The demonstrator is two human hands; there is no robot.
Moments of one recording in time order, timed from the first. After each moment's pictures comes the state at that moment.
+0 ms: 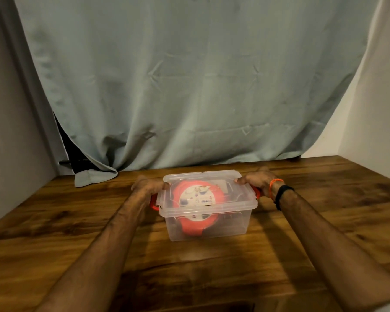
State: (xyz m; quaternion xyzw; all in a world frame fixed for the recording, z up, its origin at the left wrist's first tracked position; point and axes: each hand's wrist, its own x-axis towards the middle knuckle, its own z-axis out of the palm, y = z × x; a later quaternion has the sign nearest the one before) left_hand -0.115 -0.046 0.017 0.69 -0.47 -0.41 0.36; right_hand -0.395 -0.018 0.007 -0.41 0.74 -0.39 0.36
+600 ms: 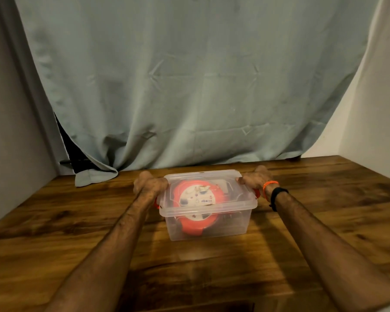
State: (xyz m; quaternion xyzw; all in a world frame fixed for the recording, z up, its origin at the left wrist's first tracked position) left_hand -0.127 -0.047 0.015 0.74 -0.50 -0.25 0.38; right_hand -0.385 -0.013 0.005 -0.44 0.77 -0.40 0.23
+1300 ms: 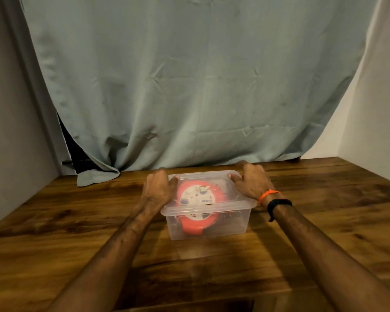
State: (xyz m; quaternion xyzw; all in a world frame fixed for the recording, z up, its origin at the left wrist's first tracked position) left_hand -0.129 -0.035 0.005 0.65 -0.69 -0.07 0.30; right_hand -0.373 -0.004 0.004 -0.61 0.73 -0.29 0.01
